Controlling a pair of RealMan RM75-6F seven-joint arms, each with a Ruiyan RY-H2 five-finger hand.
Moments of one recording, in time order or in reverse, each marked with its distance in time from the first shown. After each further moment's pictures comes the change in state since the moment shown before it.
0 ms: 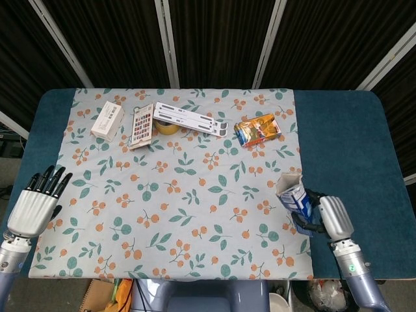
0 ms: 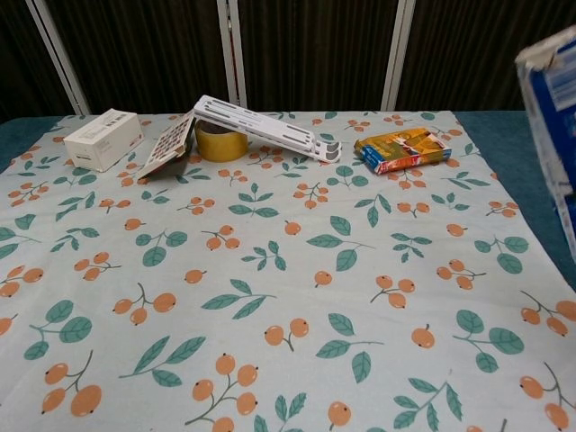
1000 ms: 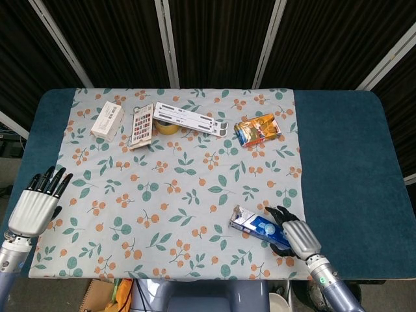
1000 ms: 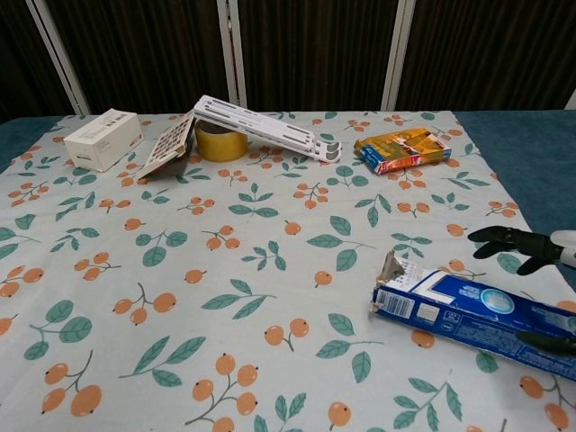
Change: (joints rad) left arm 0.005 0.013 -0.010 -0.027 -0.007 -0.035 0.017; right arm 0.066 -0.051 -0.115 -0.089 0.115 -0.223 -0.269
